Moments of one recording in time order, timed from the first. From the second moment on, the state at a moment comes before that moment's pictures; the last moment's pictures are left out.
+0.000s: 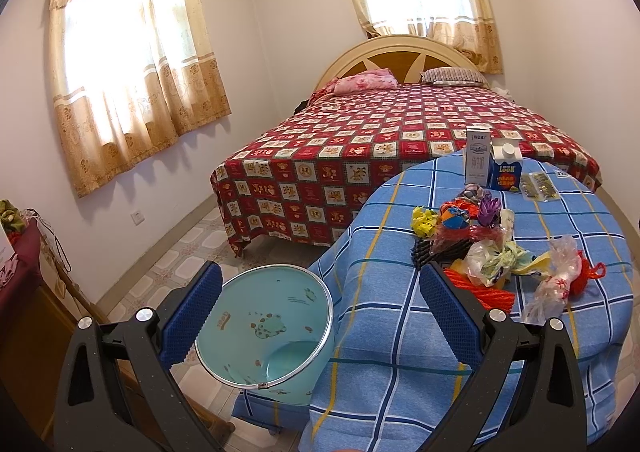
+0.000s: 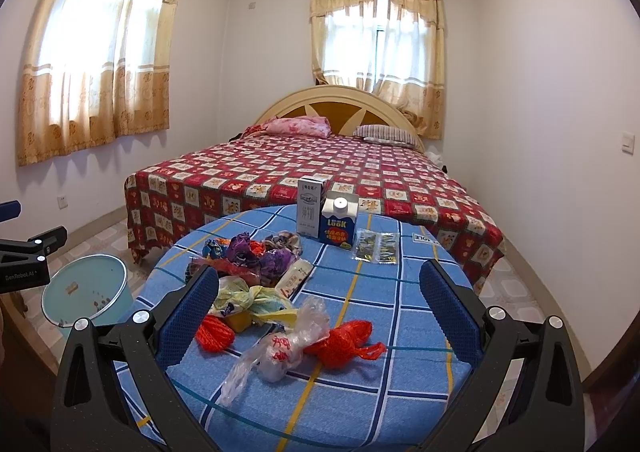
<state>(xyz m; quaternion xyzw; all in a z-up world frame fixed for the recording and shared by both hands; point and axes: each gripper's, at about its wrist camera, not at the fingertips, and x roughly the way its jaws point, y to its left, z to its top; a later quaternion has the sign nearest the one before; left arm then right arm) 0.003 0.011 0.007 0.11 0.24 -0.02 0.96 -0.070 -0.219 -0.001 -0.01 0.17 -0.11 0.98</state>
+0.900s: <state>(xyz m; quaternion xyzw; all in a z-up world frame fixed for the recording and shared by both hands) 0.004 0.013 0.008 0.12 0.24 -0.02 0.96 -0.068 -0.215 -0.008 -0.01 0.17 -0.11 0.98</state>
